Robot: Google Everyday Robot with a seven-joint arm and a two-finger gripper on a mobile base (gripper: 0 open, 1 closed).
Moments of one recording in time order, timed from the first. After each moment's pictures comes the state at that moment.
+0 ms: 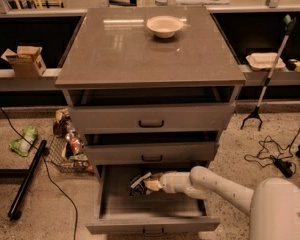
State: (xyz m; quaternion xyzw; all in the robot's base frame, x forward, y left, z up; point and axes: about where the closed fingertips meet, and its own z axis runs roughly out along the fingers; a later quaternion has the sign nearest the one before) arm 0.598 0.007 0.303 -0.34 0.78 0.40 0.35
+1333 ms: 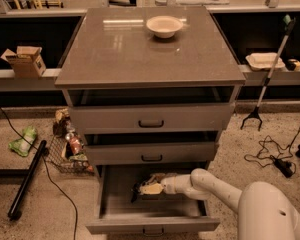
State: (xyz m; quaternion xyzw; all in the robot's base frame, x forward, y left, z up) arm 0.606 0.004 0.268 -0.31 0.77 0.45 0.33
